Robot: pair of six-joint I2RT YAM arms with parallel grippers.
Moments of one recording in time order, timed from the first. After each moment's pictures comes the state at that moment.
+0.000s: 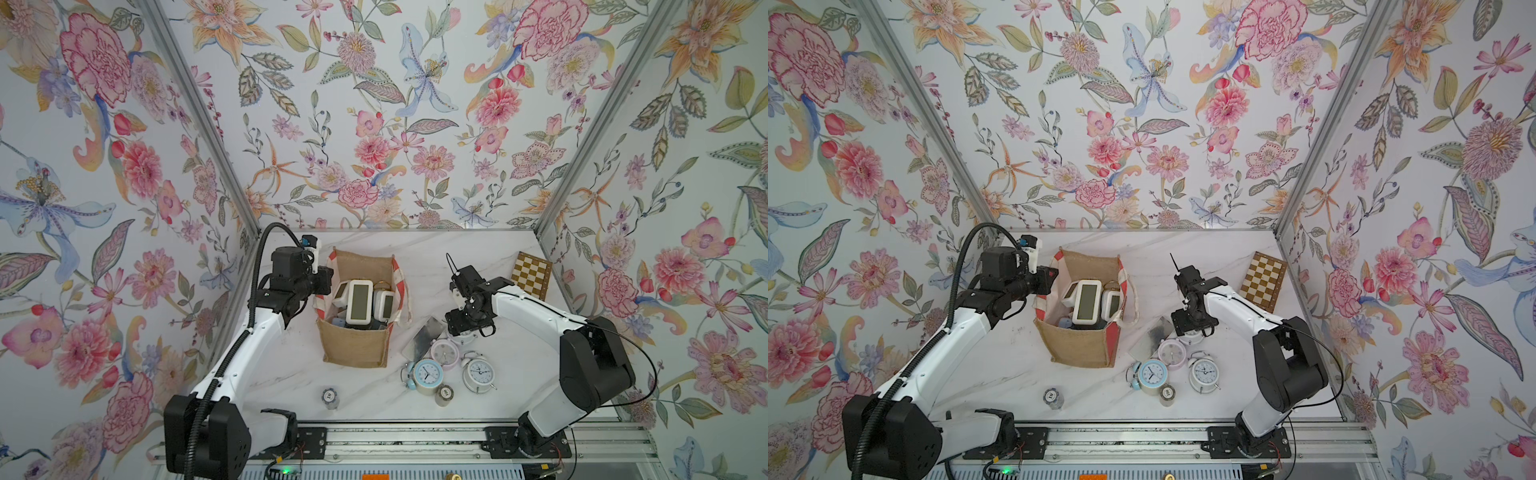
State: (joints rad) left arm -0.16 1.25 1.01 -0.36 0.23 -0.13; right arm 0.47 1.62 1.14 -0.87 0.05 0.13
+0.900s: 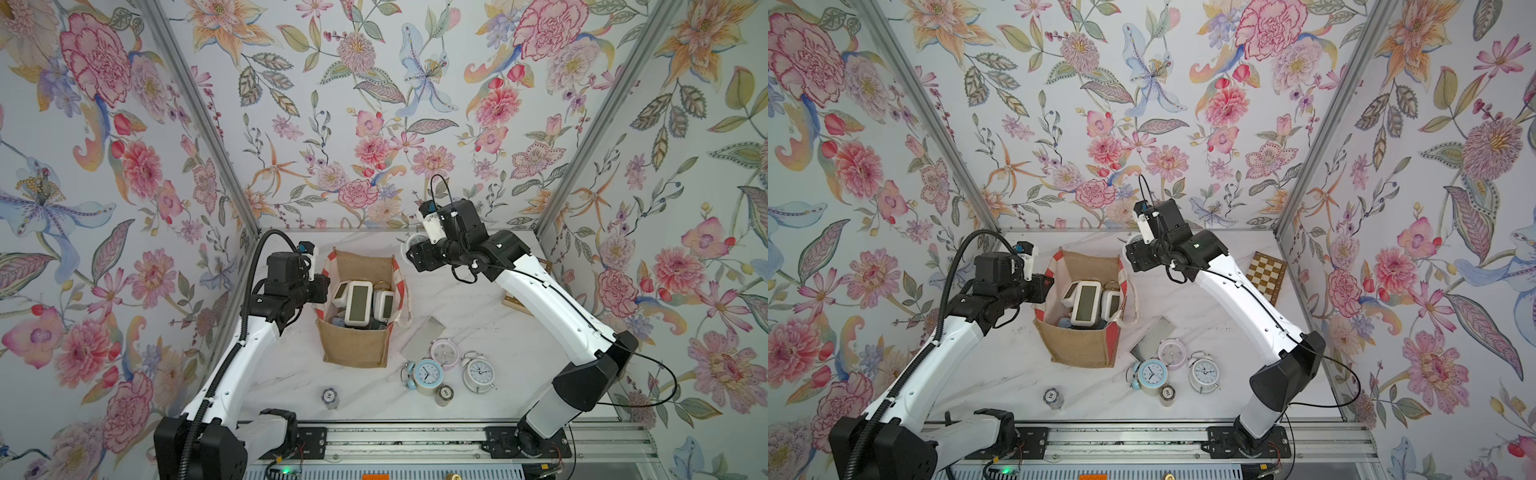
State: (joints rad) left arm -0.16 1.16 1.01 -0.52 0.20 -0.11; right arm 0.73 1.69 1.92 -0.90 0.04 0.10
